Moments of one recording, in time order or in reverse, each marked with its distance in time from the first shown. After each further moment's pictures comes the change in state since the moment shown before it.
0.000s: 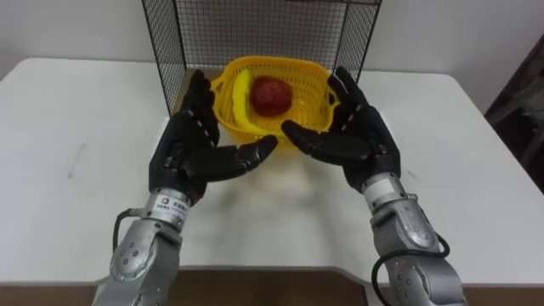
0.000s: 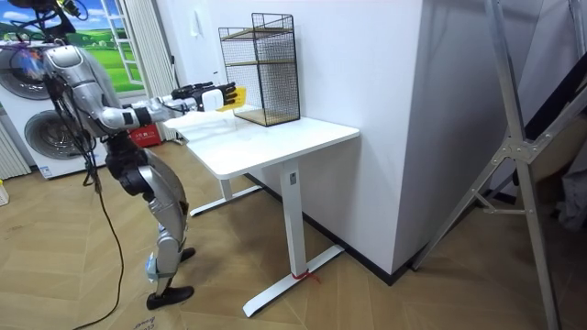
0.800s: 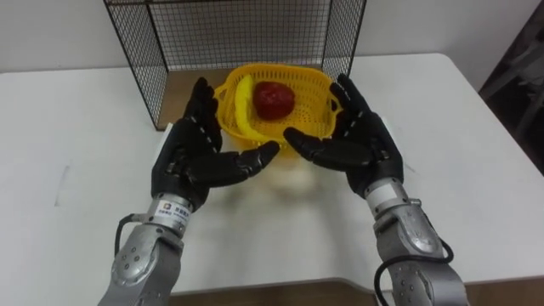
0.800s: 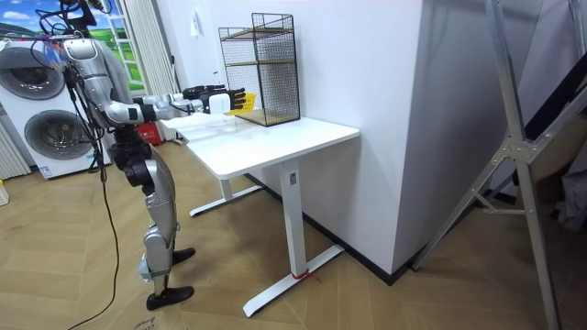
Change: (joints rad) left arm 0.008 -0.004 -0.016 -0.009 0.000 0.011 -0.003; right arm 0.015 0.000 -0.015 -0.019 -0.025 0.016 -0.008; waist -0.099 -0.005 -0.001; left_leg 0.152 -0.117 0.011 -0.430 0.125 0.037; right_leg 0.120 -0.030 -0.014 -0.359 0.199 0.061
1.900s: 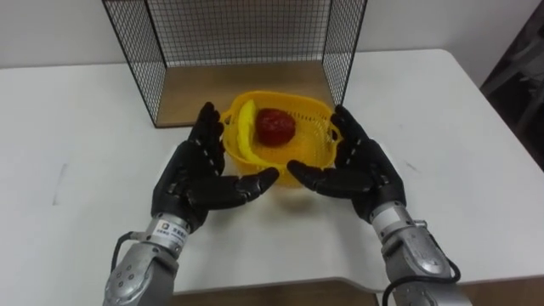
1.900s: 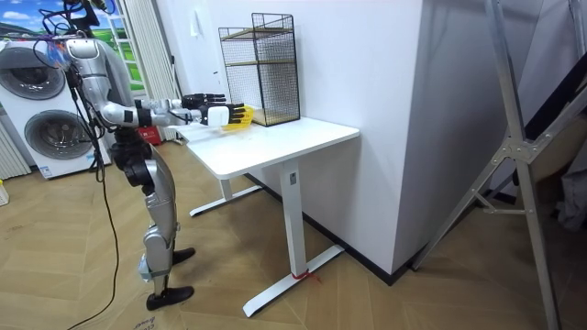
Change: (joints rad) left arm 0.074 0.020 0.002 0.028 -0.001 0.011 -0.087; right arm 0.083 -0.035 0.001 0.050 -0.039 0.001 0.055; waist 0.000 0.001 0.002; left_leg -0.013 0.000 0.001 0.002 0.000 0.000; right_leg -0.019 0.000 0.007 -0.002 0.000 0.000
